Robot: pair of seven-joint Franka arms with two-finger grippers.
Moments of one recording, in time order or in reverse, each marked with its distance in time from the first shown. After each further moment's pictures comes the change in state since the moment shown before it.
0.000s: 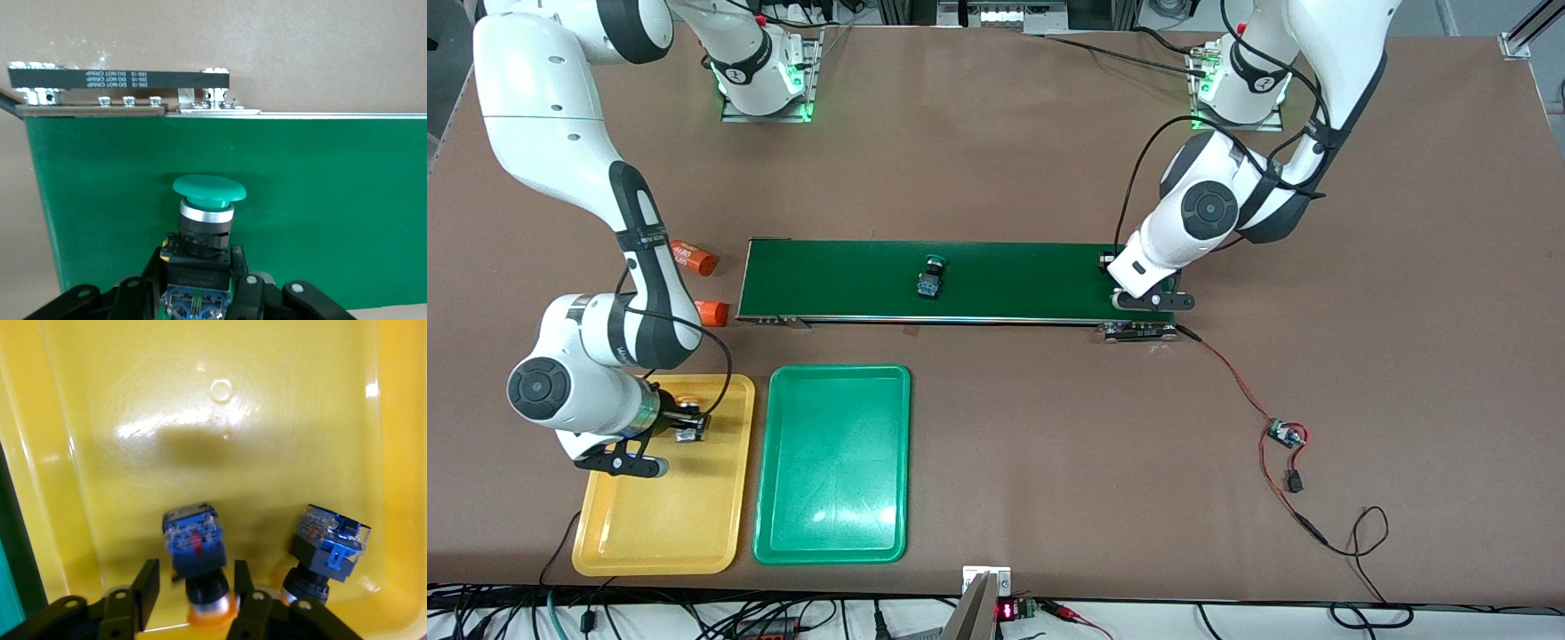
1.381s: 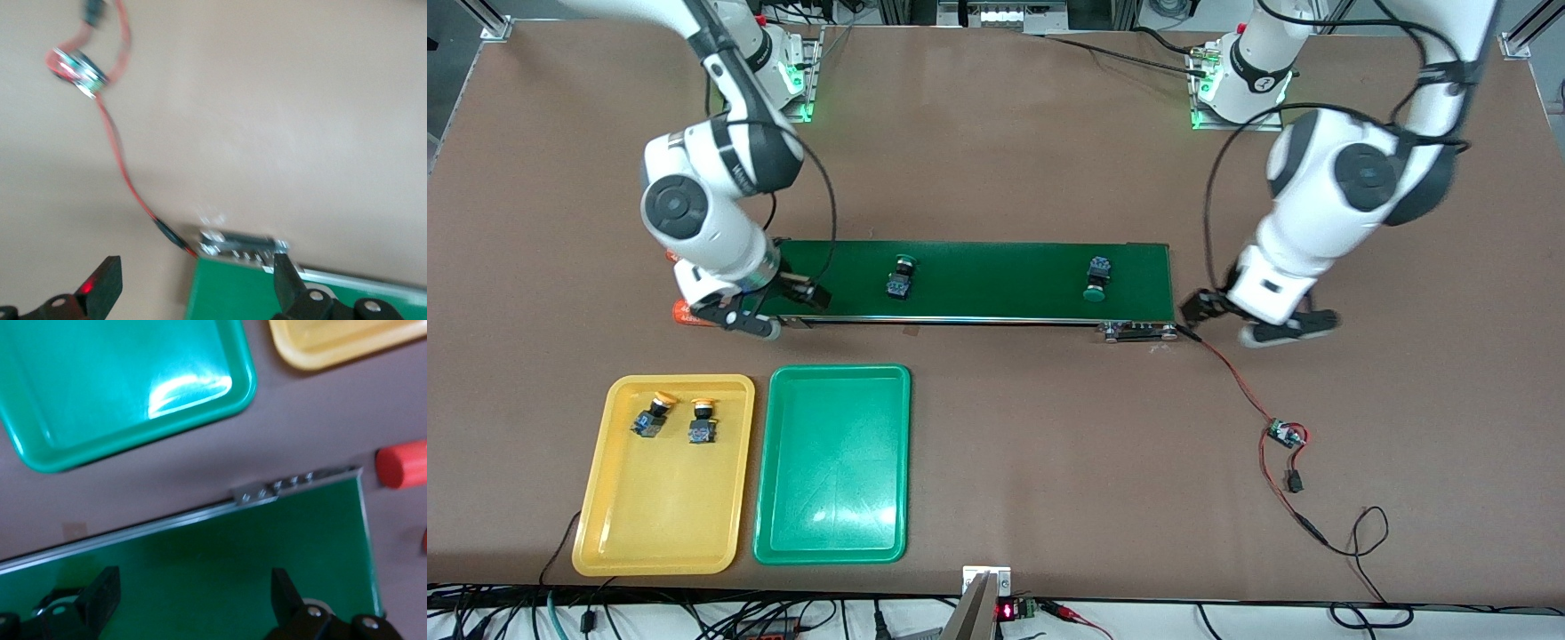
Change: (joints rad) left arm 0.008 -0.185 0.273 0.138 0.000 -0.026 -0.006; right arm 0.109 -0.613 0.265 -0.729 0.010 0.080 0.525
